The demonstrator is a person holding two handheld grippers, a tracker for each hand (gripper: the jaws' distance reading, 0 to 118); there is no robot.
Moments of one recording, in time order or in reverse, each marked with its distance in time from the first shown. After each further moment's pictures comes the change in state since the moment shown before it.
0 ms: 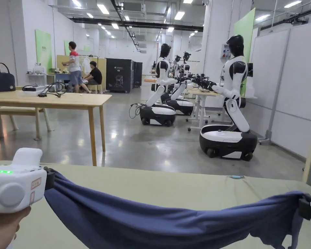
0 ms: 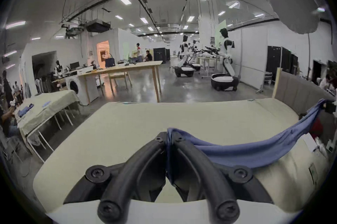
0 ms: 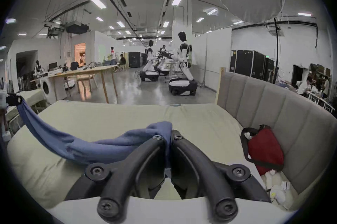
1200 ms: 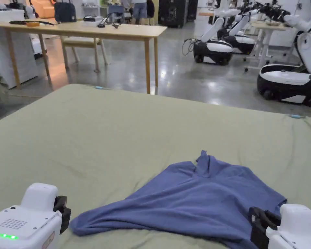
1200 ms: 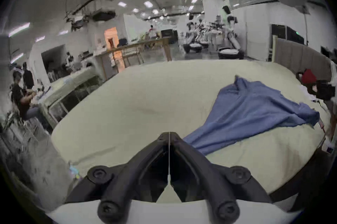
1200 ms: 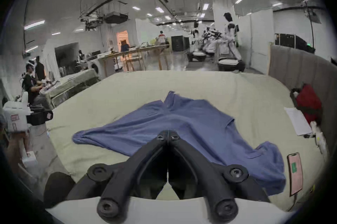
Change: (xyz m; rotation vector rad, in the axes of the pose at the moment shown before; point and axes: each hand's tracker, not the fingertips) left arm -0.064 -0.233 0.205 -0.229 0.139 0.007; right arm -0.220 -0.169 0.149 -0.131 0.395 0.034
